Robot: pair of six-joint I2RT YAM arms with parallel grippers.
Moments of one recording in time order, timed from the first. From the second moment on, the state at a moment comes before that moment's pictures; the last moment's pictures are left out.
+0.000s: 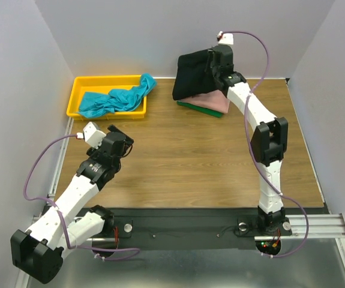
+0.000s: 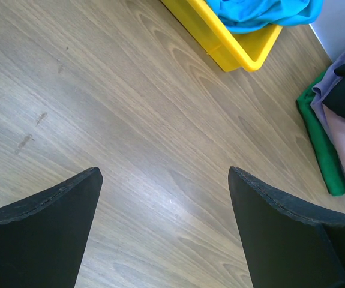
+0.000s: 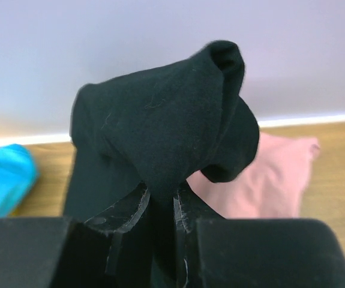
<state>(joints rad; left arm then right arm) -0.47 0.85 0.70 -0.49 -0.63 -1.05 0.37 2.21 2.16 -0.16 0.36 0.22</state>
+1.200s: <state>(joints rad) -0.47 0.86 0.74 -0.51 -0.61 -1.03 0.17 1.75 1.64 -0.31 0.22 0.30</state>
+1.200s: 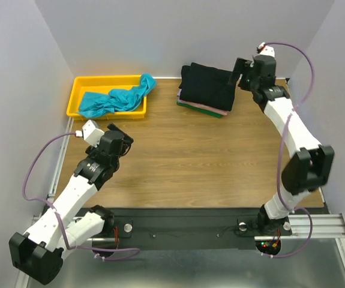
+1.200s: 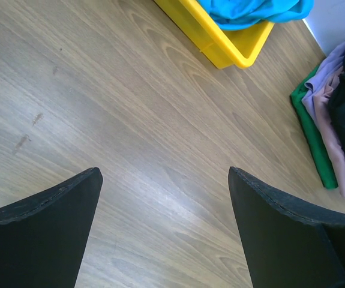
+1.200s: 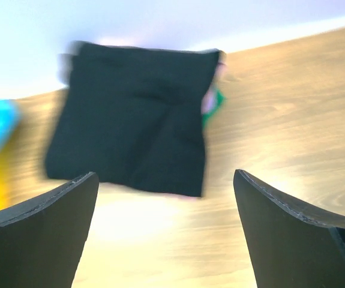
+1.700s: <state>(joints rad) -0.46 0.75 0.73 -0.58 -0.57 -1.01 0.17 1.17 0.83 -0.29 -0.04 0.58</state>
